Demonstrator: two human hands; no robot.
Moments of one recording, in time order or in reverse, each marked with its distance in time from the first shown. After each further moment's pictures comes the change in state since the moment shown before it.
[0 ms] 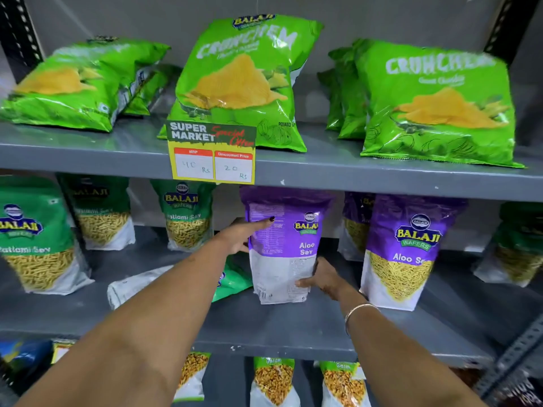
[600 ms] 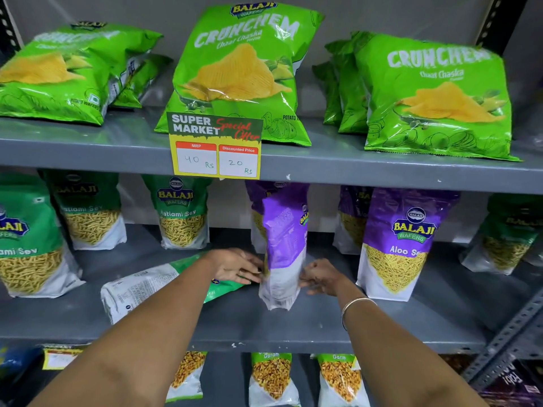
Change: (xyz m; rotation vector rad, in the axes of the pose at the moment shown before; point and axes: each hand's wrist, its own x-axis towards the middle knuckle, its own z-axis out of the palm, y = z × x) left_hand 0.000 -0.053 -0.005 0.165 -0.267 -0.209; right_hand -0.007 -0.009 0.008 0.051 -0.015 0.240
